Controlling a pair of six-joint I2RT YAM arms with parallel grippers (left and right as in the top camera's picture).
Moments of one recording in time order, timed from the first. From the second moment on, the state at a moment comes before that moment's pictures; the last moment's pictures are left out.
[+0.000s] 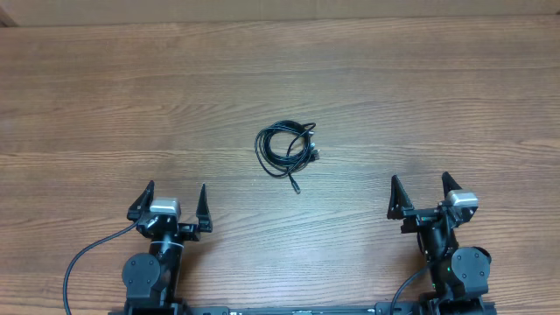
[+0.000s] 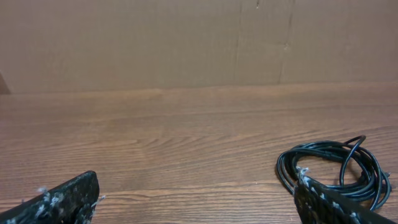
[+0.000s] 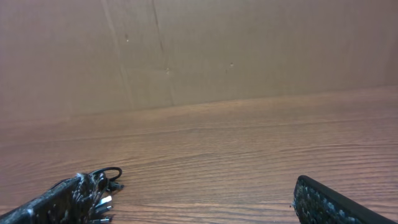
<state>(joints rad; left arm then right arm) -0.01 0.01 0.01 -0.07 0.06 0.00 0.12 0.01 0.02 -0.03 0.01 0.15</state>
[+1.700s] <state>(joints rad) -0.01 0.01 0.01 -0.07 0.06 0.00 0.12 0.01 0.02 -0.03 0.01 0.15</state>
